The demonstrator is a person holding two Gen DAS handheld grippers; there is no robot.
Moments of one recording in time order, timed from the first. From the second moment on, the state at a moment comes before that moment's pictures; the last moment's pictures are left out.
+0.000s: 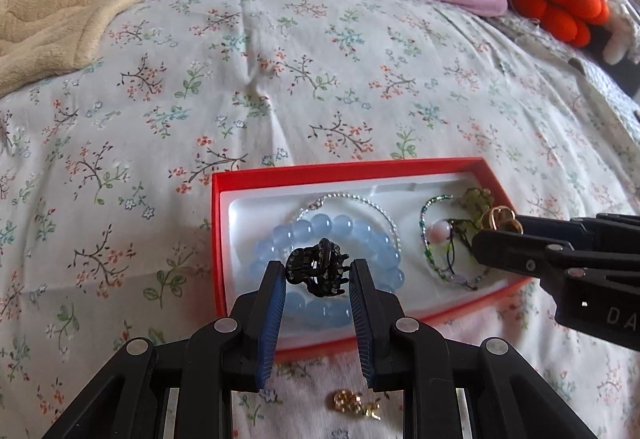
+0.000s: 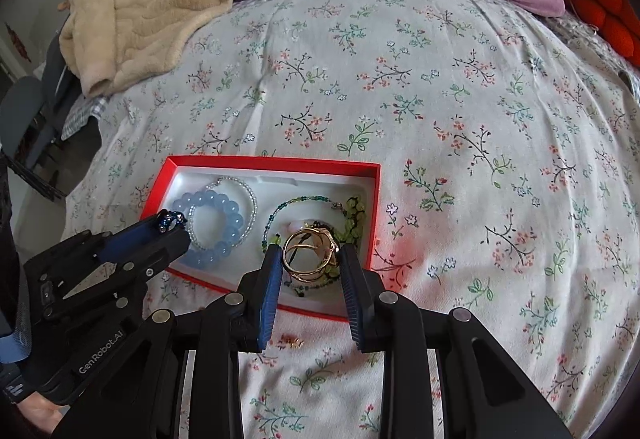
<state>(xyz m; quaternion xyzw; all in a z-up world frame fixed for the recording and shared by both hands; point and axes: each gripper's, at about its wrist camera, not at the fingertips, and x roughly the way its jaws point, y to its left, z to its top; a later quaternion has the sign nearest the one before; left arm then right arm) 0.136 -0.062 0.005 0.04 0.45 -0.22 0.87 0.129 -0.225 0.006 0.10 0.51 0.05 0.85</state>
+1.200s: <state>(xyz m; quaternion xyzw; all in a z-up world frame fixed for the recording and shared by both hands) 0.087 -0.037 0.037 0.06 0.44 -0.16 0.88 0.076 -0.225 0.043 0.08 0.49 0.04 0.86</state>
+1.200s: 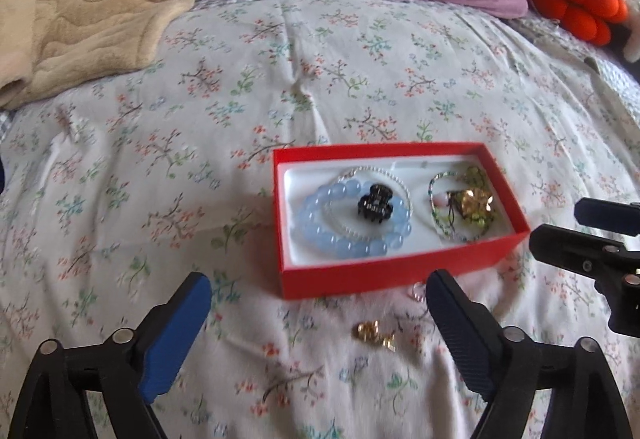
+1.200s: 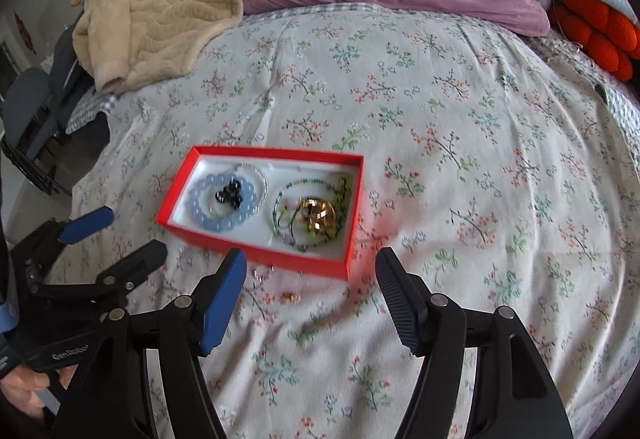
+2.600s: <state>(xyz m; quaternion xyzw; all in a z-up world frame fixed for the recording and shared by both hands) 0.065 -0.026 -0.050 0.11 0.54 -0.12 0.83 0.036 -0.230 -0.048 -0.01 0.62 -0.05 0.79</state>
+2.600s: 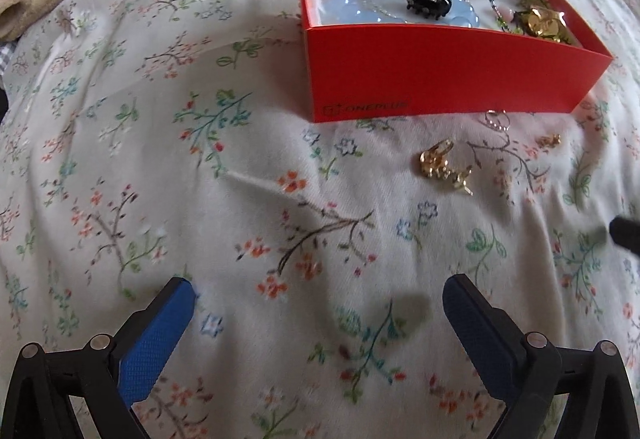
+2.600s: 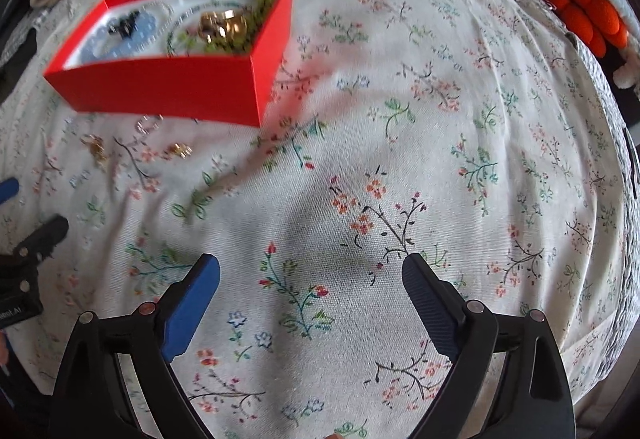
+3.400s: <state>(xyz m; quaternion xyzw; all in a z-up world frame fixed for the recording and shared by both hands) 0.086 -0.059 -0.039 0.02 0.49 -0.19 0.85 0.046 -0.248 -0.056 0.01 0.61 -0.02 0.79</state>
